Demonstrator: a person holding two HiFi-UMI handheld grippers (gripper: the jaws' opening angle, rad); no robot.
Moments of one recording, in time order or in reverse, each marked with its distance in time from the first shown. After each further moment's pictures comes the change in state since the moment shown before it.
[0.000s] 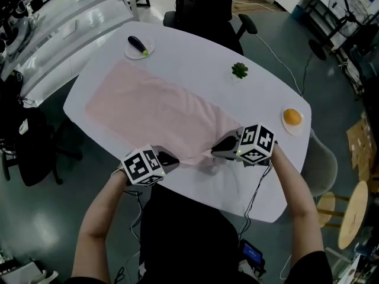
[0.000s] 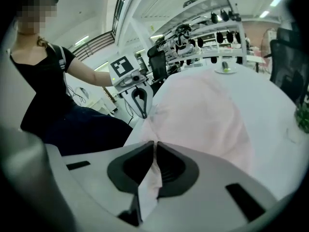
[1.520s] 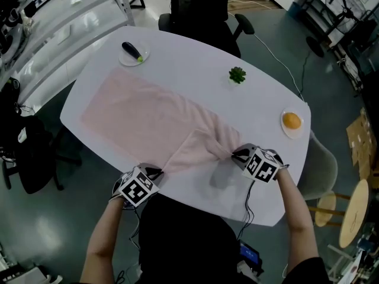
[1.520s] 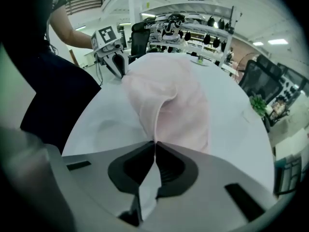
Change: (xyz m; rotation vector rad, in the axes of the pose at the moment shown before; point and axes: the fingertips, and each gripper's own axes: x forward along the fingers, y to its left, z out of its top) left arm -0.003 0.033 -0.073 -0.141 0.099 0.284; right arm -0.022 -0.048 -0.104 -0.055 0.220 -0.455
